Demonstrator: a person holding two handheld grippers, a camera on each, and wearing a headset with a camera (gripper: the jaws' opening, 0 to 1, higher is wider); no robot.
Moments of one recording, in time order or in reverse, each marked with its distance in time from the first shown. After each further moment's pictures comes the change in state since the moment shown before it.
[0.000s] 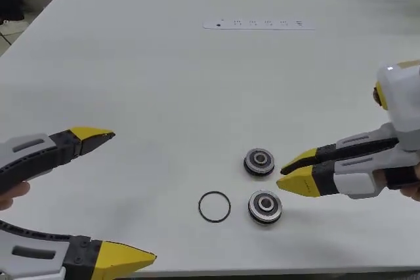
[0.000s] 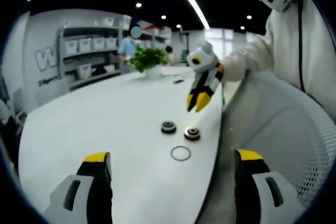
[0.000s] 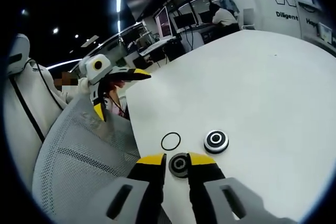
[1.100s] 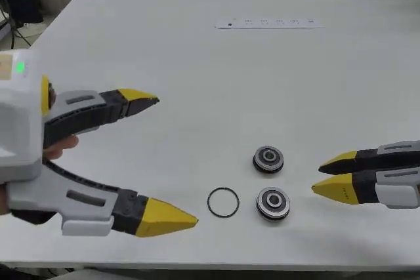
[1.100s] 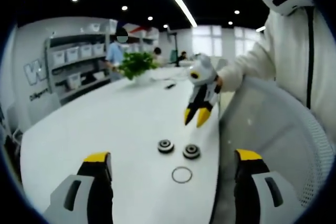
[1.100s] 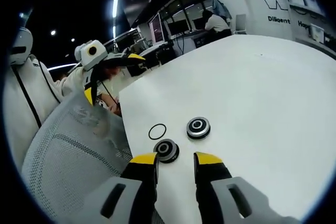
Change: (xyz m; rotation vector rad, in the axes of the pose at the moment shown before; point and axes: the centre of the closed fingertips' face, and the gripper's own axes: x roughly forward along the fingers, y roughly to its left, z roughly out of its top) left arm 0.033 -0.005 0.052 0.104 0.002 -0.075; right arm -0.018 -0.025 -0.022 0.008 -0.060 -0.055
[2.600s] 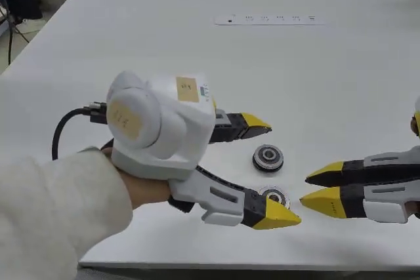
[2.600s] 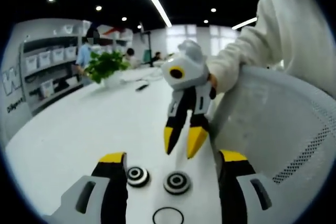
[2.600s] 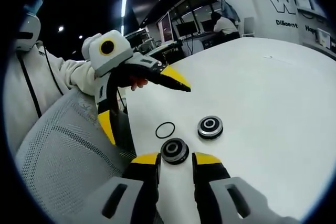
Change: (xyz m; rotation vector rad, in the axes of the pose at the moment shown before) left arm 0.107 -0.036 -0.006 0.058 0.000 -0.211; right arm 0.014 0.014 -0.006 -0.055 -0.018 0.051
